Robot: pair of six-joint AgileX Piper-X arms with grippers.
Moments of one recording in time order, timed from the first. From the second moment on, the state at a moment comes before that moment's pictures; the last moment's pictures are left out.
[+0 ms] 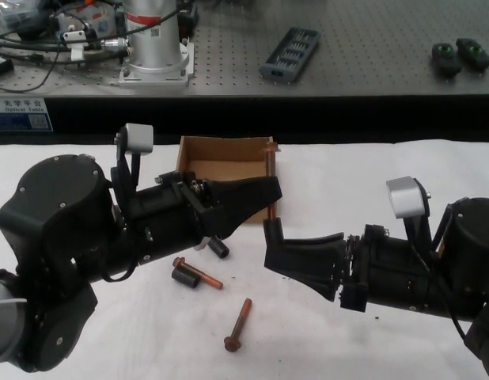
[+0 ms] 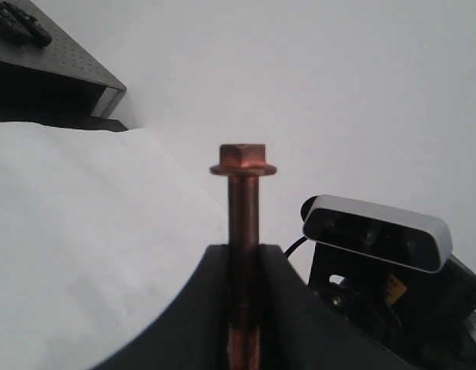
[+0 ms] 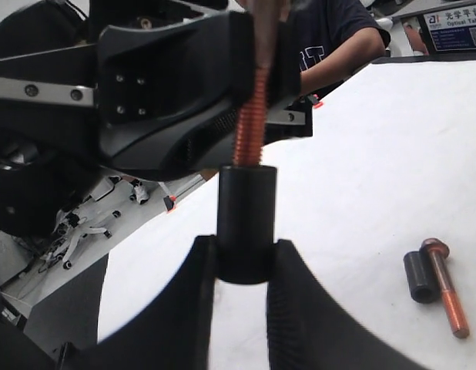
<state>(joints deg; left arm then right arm) -28.1 94.6 -33.8 -58.6 40.9 -42.5 34.4 96.5 -24.0 -65.8 -46.1 33.5</state>
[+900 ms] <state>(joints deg) -28.1 94.6 -33.8 -60.2 43.0 -32.5 34.1 96.6 -24.0 -72.8 -45.7 38.3</state>
